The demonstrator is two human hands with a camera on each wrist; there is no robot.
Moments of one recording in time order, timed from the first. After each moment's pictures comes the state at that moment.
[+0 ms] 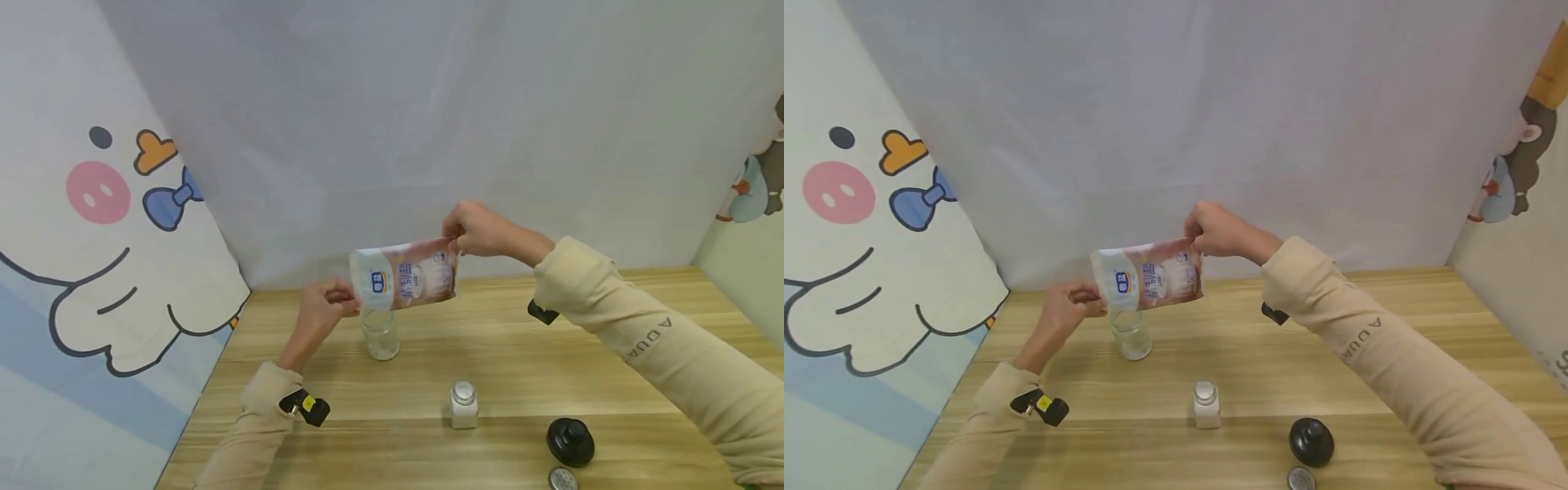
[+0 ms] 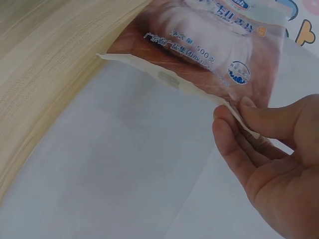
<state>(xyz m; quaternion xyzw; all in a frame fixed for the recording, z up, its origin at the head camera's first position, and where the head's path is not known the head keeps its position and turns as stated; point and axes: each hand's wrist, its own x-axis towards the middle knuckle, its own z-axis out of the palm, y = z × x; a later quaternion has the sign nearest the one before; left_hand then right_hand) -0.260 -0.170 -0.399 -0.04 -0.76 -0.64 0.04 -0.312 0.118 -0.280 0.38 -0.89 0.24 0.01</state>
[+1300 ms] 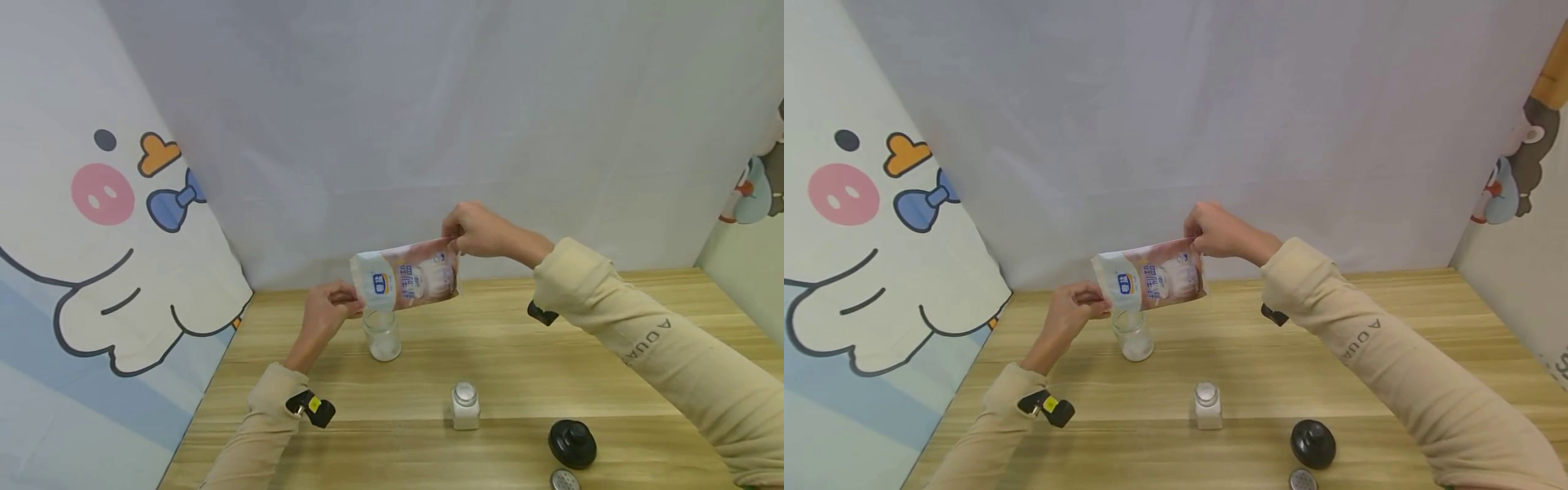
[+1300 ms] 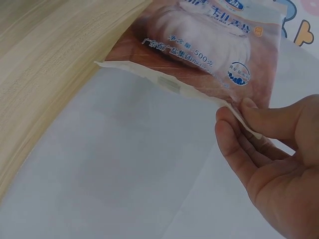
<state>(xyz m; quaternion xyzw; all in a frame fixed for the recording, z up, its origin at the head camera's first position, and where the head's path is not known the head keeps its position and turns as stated) -0.262 -0.166 -0.405 -0.03 -0.76 -0.64 0.06 -0.312 0.116 -0.279 0.38 -0.89 0.25 0.01</state>
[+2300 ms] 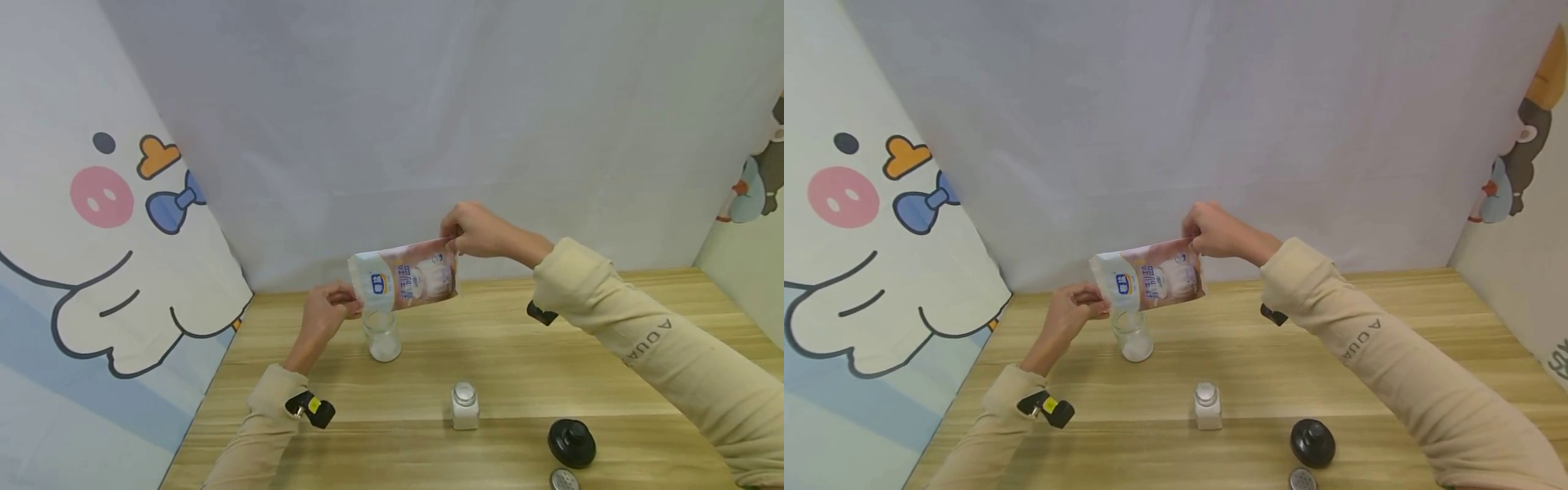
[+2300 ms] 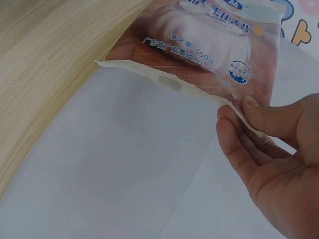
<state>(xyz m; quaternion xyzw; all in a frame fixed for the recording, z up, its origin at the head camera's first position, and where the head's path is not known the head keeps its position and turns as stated) -0.261 -0.165 -0.402 -0.02 -0.77 -0.64 0.06 -0.308 0.116 -0.276 0.39 -0.88 0.26 0.01</state>
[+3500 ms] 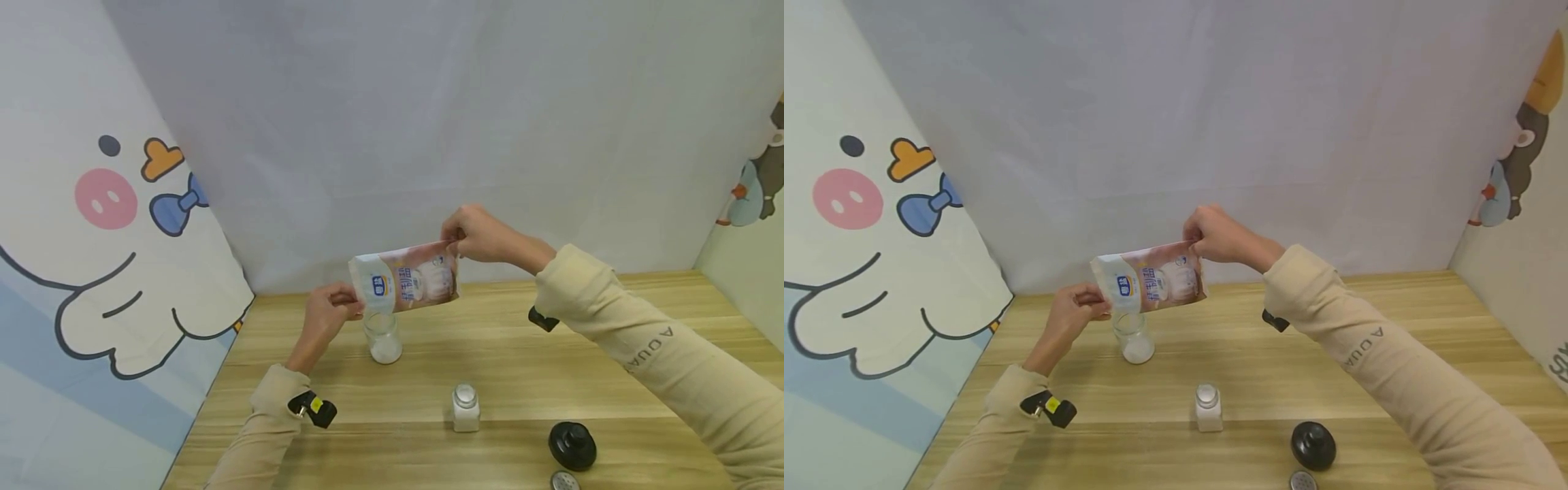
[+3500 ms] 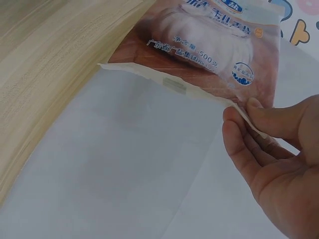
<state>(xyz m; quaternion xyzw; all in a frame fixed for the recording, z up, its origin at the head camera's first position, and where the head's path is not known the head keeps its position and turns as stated) -0.260 -0.166 -0.399 -0.02 -0.77 -0.64 0.05 -0.303 0.114 -0.275 0.37 -0.89 0.27 0.02</state>
